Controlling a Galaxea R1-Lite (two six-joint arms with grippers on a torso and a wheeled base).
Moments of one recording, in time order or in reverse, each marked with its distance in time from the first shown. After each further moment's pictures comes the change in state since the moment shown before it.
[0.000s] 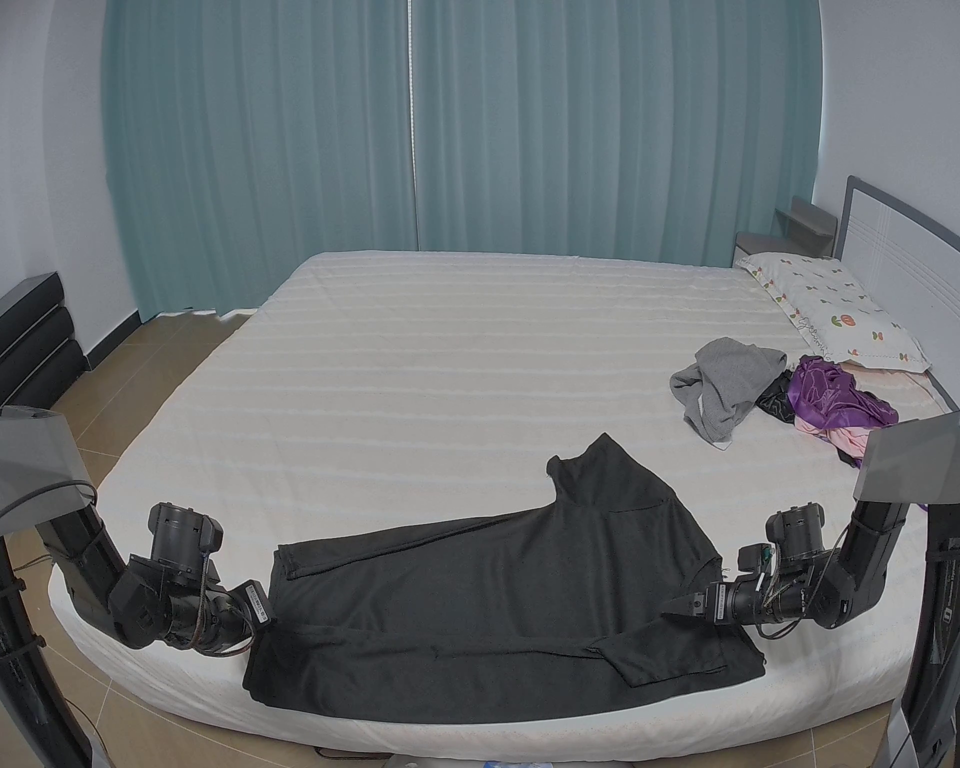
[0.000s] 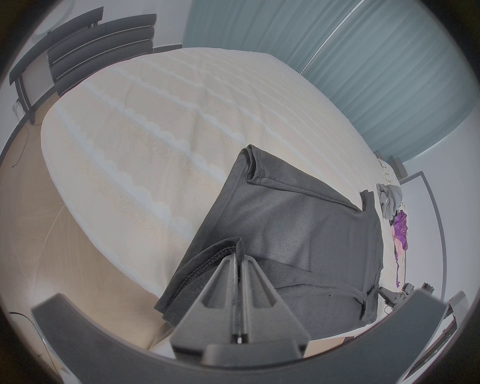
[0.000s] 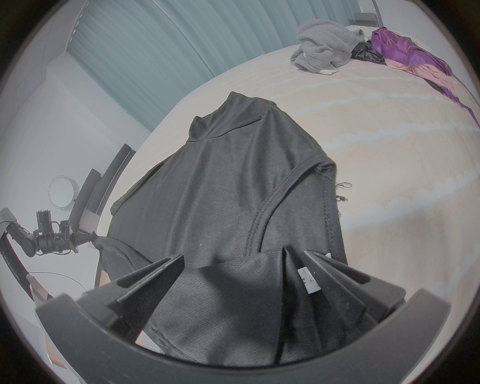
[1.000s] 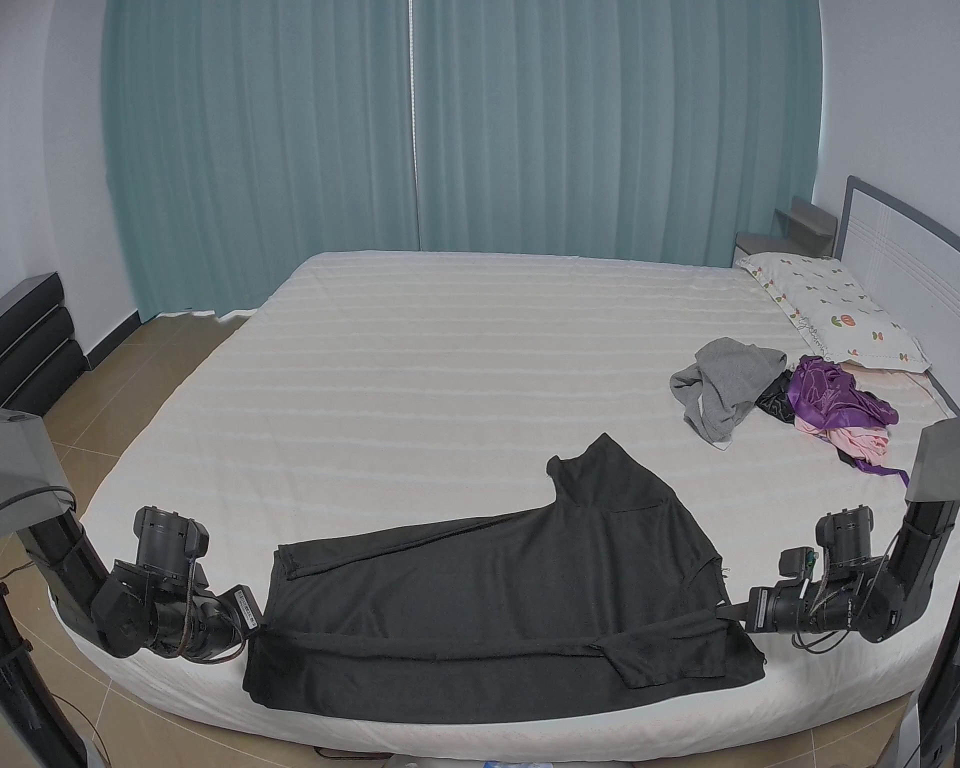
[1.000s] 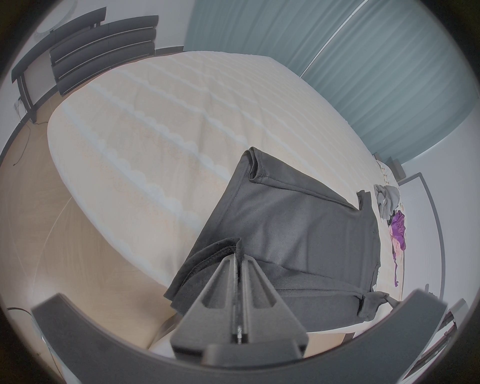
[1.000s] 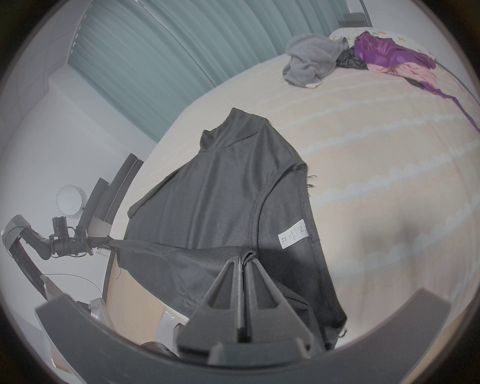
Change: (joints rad) left arm 0.010 -0.066 0.058 0.000 0.000 0.001; right arm -0.071 -0.179 0.221 -0.072 0.070 -0.002
